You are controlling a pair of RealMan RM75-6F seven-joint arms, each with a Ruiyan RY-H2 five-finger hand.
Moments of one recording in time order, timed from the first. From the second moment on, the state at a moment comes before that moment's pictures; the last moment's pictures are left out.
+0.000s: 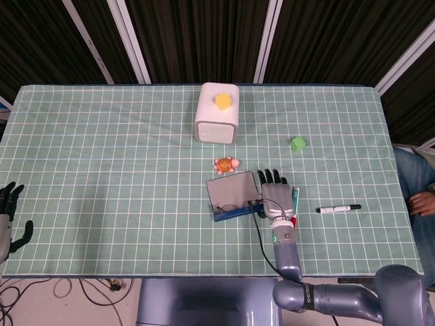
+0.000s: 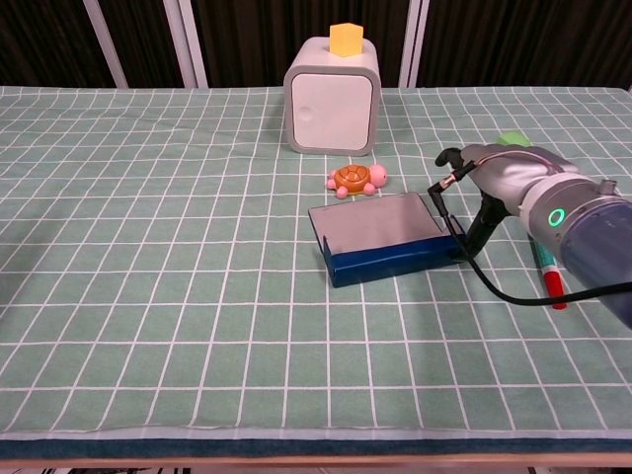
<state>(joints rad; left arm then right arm) -0.08 -1.10 -0.08 -1.71 1.35 1.45 0.12 0.78 -1.78 0.24 -1.58 -0.61 1.39 -0.83</state>
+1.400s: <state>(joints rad) -0.08 -1.10 -0.08 -1.71 1.35 1.45 0.12 0.78 -1.79 0.40 -1.39 -0.58 1.14 -0.61</state>
